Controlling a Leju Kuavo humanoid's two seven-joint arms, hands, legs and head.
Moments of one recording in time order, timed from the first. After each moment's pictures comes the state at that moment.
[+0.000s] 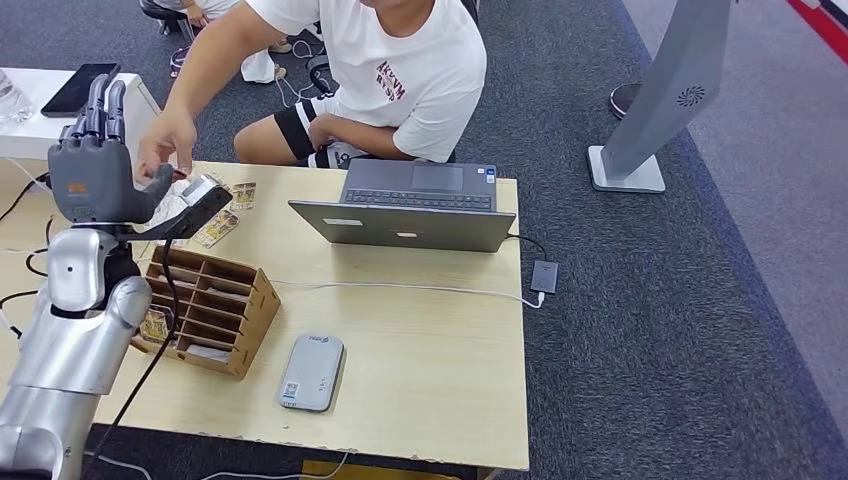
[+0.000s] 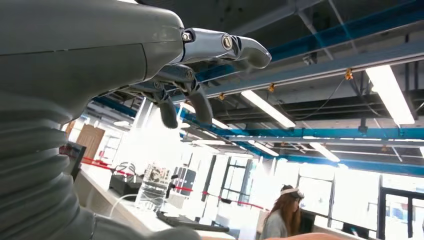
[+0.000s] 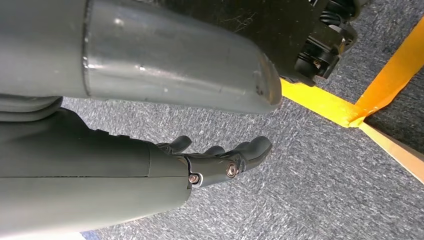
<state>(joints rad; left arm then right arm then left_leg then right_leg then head) -0.51 0.37 -0.14 -1.25 -1.16 0.45 0.16 -0.03 0.22 -0.27 -0.22 0.91 -0.20 -0.14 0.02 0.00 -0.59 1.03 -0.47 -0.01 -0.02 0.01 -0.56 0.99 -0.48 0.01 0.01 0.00</state>
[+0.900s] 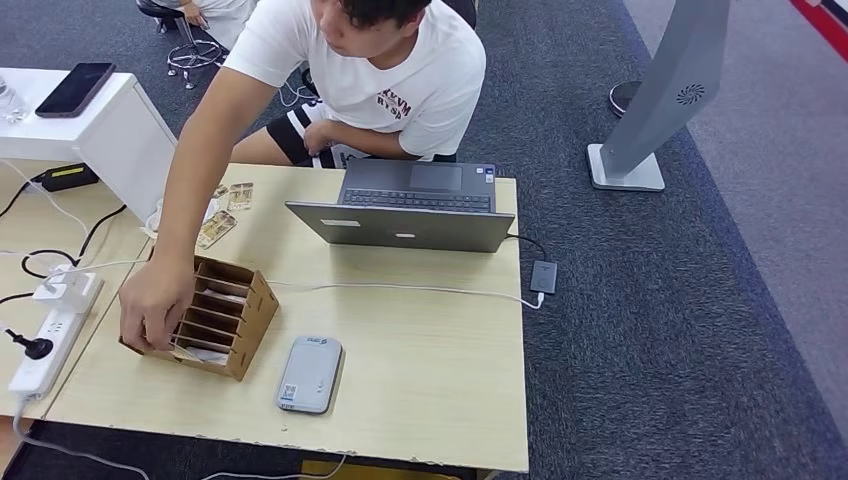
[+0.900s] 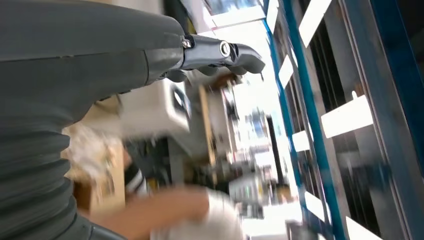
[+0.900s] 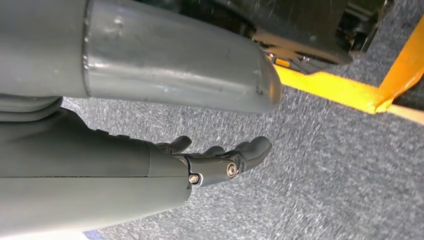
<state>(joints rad) 0.10 0.08 0.90 -1.86 0.43 -0.43 -0.29 0.02 0.22 -0.27 -0.20 0.80 -0.28 -0.17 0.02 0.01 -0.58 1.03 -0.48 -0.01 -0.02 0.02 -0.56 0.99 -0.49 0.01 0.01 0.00</state>
